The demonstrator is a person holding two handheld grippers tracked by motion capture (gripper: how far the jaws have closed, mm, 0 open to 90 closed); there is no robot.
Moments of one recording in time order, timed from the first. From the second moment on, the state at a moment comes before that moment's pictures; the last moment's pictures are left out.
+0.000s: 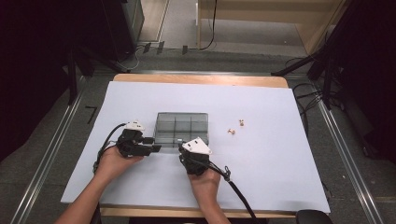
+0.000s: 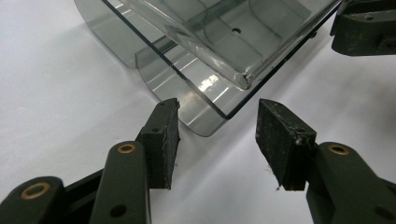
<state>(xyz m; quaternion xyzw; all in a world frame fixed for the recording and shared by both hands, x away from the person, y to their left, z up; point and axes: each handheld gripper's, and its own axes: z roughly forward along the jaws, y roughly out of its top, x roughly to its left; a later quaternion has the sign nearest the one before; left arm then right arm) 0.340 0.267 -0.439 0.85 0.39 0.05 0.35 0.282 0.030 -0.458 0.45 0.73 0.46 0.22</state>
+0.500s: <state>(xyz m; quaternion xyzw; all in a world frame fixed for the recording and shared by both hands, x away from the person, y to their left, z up) 0.337 0.265 -0.423 0.84 0.39 0.06 0.38 0.285 0.029 -0.444 0.45 0.73 0.46 0.22</state>
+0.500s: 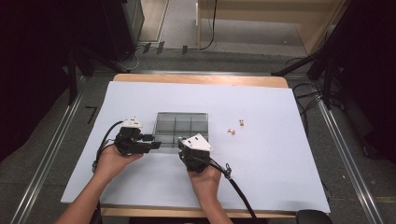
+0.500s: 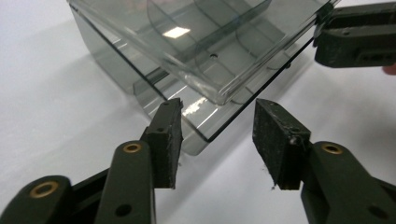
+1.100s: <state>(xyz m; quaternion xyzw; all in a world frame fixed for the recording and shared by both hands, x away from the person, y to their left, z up) 0.339 0.266 -0.418 0.83 0.39 0.07 0.39 0.289 0.020 -0.448 0.44 0.74 0.47 0.18</state>
